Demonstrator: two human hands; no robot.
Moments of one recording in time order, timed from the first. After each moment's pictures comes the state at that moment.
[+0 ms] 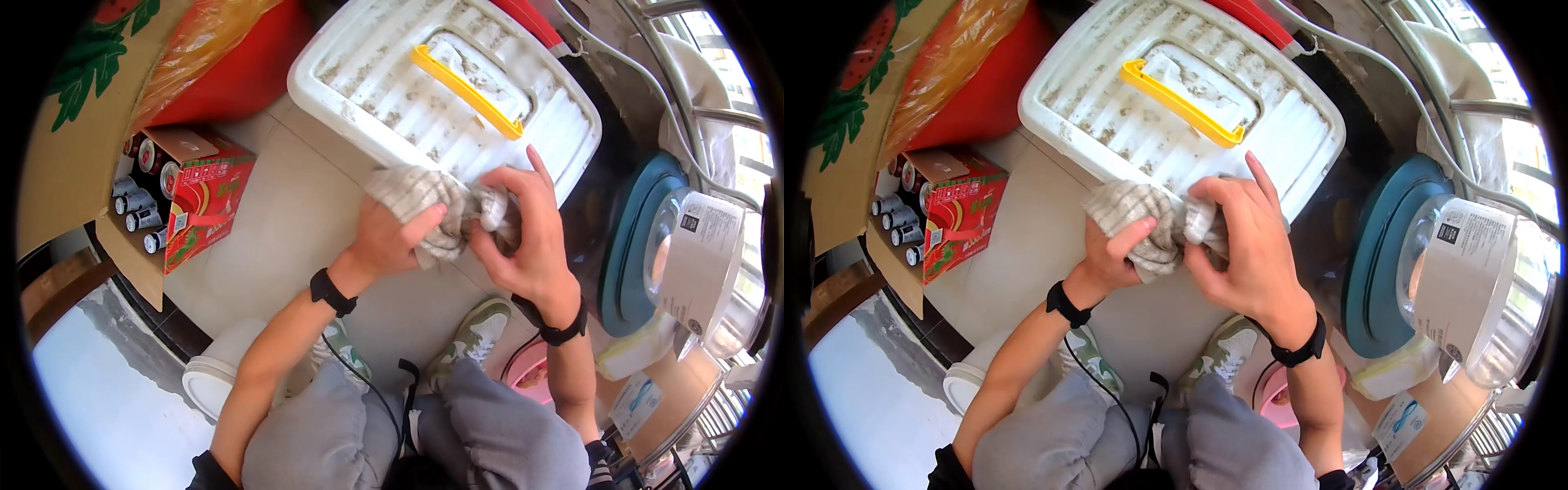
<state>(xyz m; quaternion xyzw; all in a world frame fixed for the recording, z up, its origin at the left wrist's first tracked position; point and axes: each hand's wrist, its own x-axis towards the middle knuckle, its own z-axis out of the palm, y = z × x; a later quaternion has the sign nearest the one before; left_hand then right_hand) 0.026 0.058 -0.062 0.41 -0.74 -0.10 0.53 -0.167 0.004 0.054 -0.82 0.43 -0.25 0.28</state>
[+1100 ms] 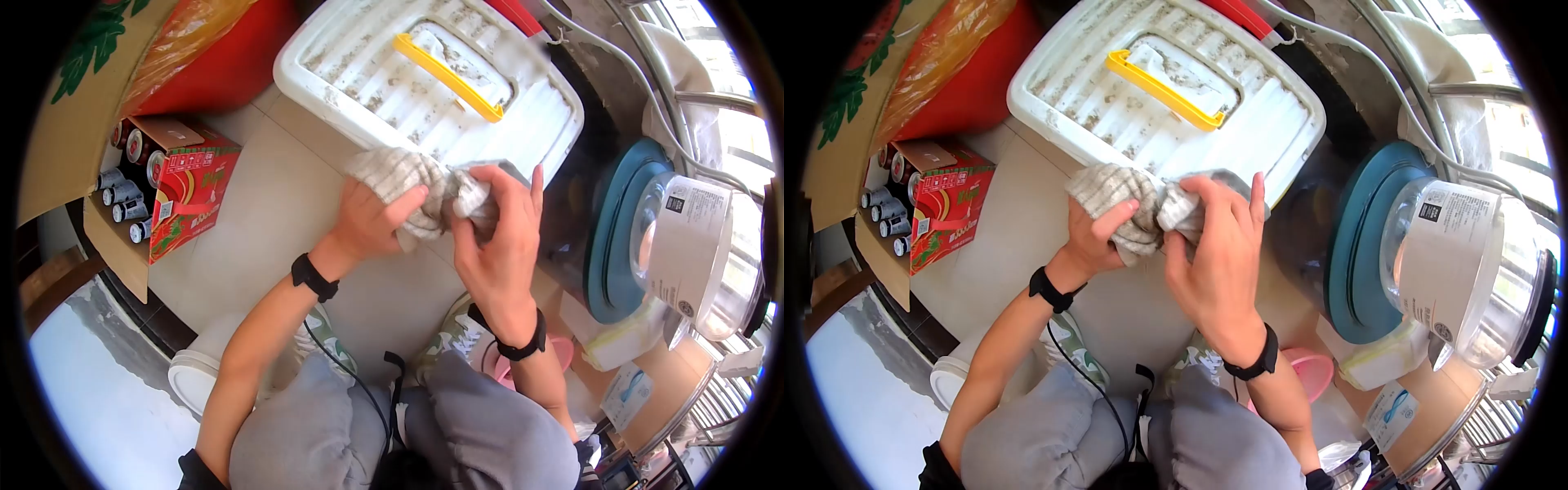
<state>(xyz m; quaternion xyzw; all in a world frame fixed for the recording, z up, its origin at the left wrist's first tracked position) 0.030 0.051 -0.063 0.41 -0.75 -0.06 0.51 -0.145 0.044 0.056 -0.77 0.55 -0.26 0.19</state>
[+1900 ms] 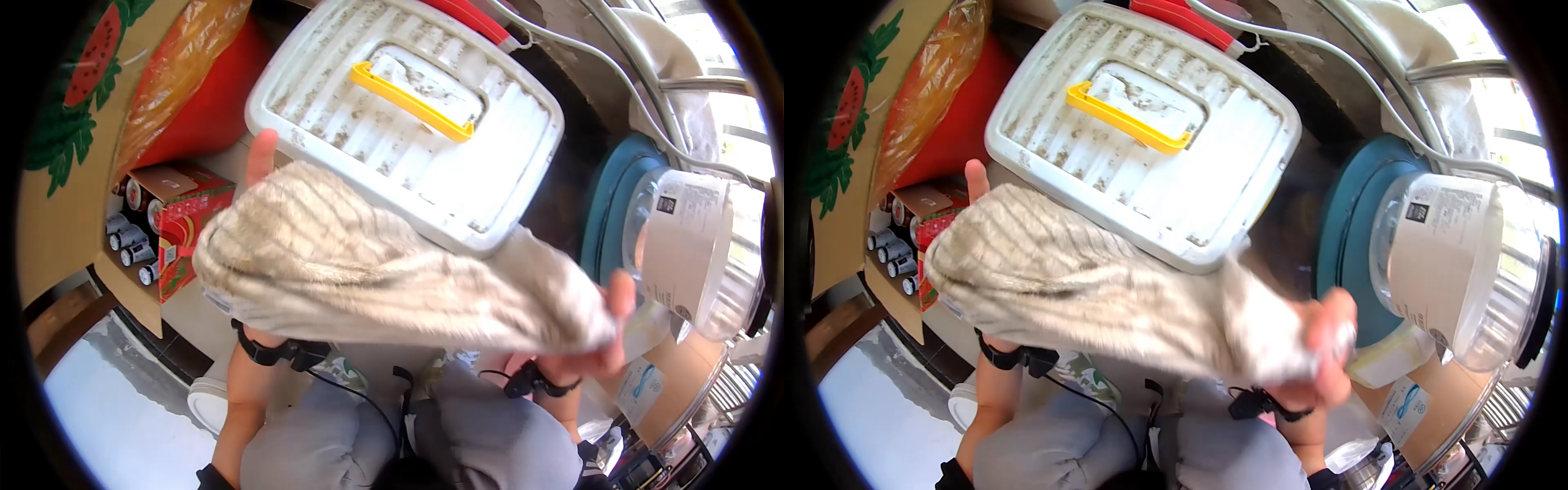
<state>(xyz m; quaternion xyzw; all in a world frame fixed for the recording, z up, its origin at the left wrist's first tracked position) 0.080 0.042 0.085 0.29 -0.09 -0.75 0.58 -0.222 0.079 0.099 -0.32 0.27 -0.64 0.65</state>
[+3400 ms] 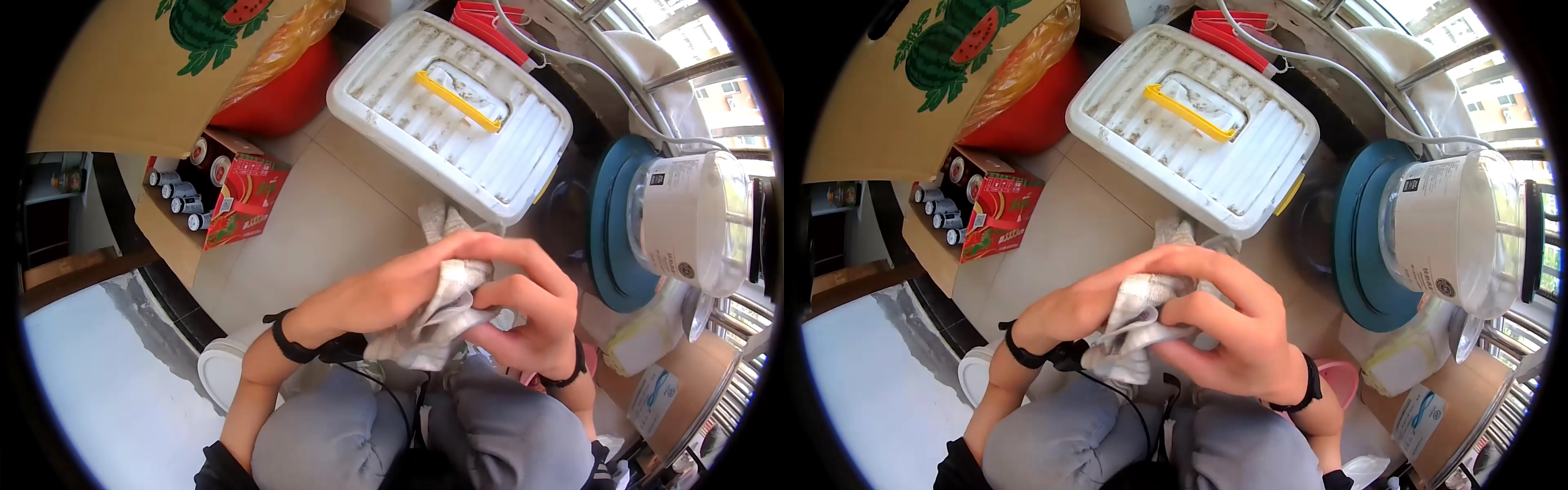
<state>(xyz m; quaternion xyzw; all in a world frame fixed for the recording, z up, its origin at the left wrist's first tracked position) 0.050 0.090 0.140 0.34 -0.38 -0.82 0.27 -0.160 0.085 0.153 -0.76 0.34 -0.37 0.41</state>
